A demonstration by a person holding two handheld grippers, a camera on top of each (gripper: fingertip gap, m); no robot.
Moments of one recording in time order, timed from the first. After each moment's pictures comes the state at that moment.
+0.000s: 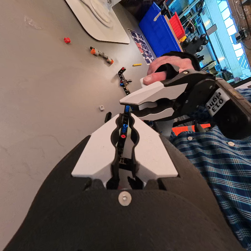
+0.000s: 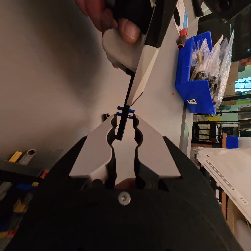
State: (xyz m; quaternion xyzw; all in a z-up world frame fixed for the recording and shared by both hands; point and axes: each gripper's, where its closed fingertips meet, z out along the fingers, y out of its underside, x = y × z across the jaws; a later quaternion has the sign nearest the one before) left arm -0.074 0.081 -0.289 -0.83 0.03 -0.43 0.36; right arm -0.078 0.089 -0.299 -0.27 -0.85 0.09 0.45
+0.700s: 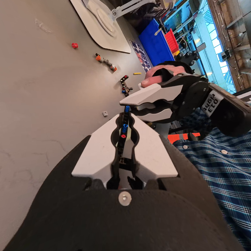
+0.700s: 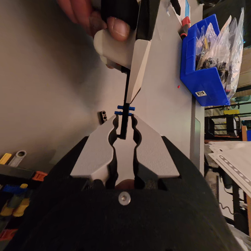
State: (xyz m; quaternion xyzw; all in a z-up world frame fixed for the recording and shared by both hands) left arm -0.080 0.093 -0.290 -0.81 -0.01 -0.46 0.37; right arm -0.079 0.098 -0.304 -0.31 -0.84 0.12 0.43
